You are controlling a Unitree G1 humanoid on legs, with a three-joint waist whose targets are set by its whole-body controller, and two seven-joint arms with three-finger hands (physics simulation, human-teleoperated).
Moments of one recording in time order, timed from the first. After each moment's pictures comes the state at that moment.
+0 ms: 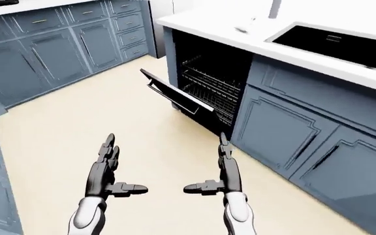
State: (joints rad) left arm 0.06 0.01 0.02 0.02 0.04 -0.01 -0.02; right arm 0.06 0.00 0.00 0.00 -0.04 0.05 0.03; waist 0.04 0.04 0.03
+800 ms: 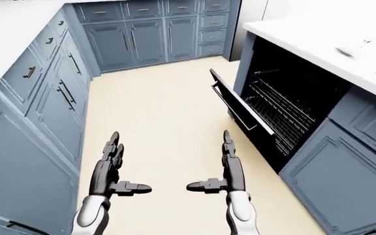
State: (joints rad) left arm 0.05 0.00 0.00 0.02 0.04 -0.02 -0.03; right arm 0.06 -0.01 -0.02 -0.01 -0.04 0.05 0.02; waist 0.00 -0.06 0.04
